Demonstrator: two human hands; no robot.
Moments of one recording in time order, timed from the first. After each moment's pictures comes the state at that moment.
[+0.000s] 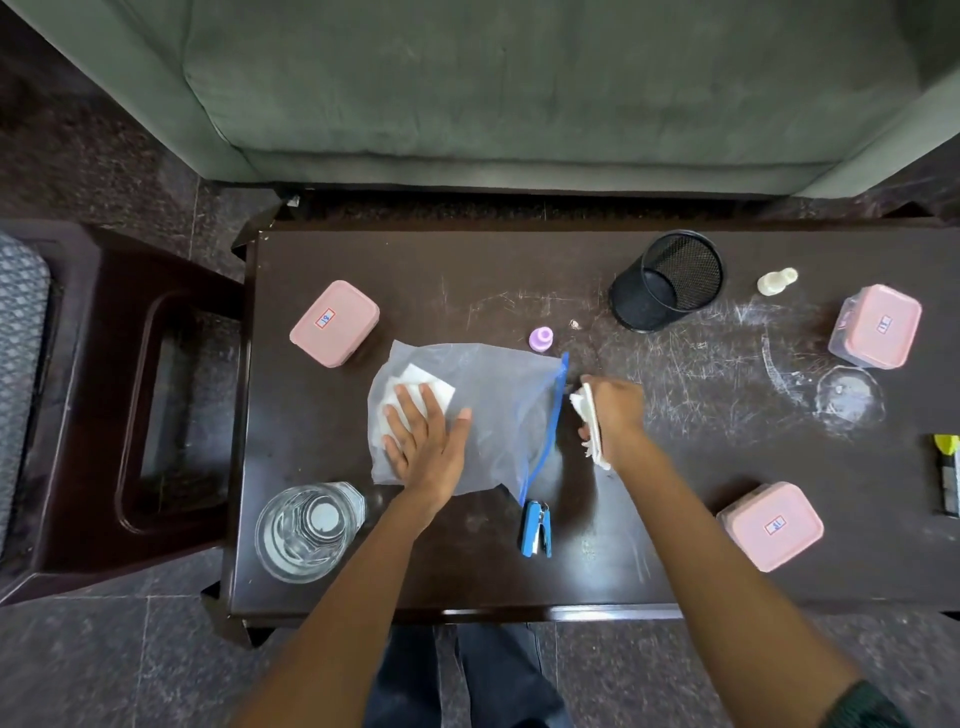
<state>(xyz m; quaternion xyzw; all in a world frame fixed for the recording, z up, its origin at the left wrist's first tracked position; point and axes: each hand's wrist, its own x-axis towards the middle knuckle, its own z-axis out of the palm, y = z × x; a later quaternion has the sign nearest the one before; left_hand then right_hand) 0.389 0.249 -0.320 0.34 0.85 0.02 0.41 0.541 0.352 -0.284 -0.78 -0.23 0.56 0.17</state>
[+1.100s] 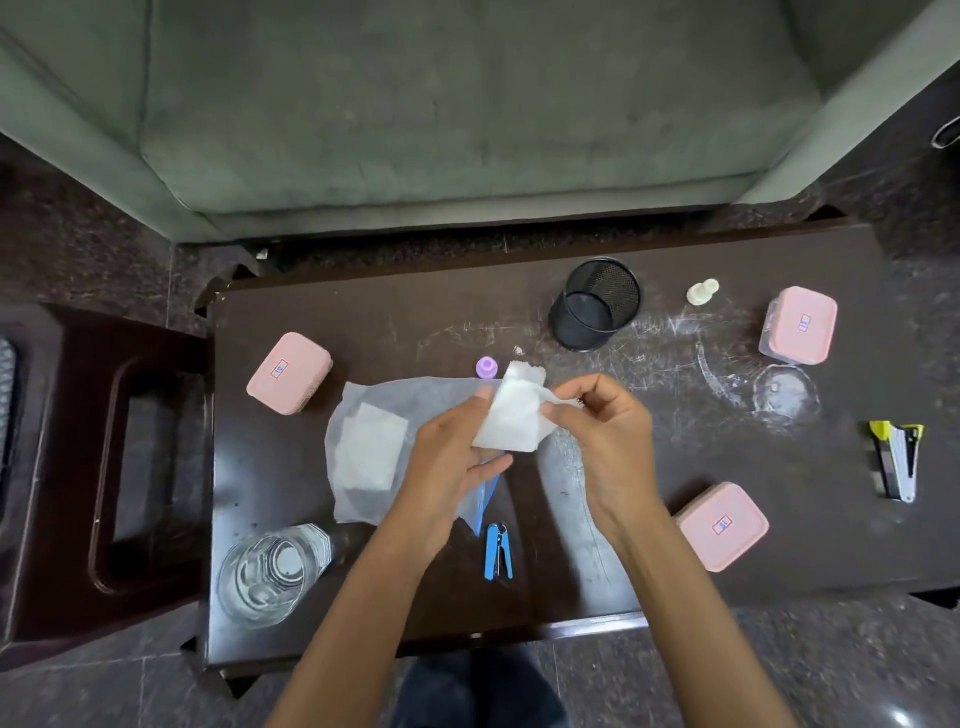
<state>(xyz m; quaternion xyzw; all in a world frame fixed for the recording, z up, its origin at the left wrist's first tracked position) 0.442 0.298 -0.176 0.07 0.63 0.43 0.65 0.567 0.333 -0.181 -0.57 -0.33 0.62 0.42</state>
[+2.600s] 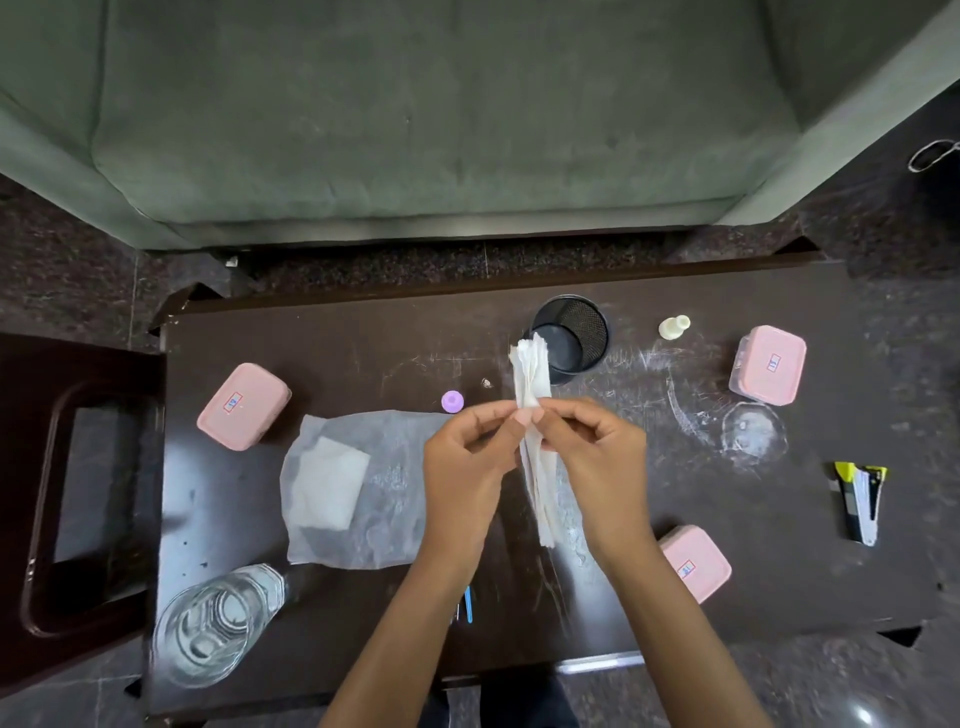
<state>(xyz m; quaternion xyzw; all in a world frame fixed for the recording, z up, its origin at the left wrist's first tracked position) 0.493 0.340 -0.176 0.18 0.67 0.49 0.53 0.587 0.368 -0.166 -0.65 -0.39 0.56 0.34</state>
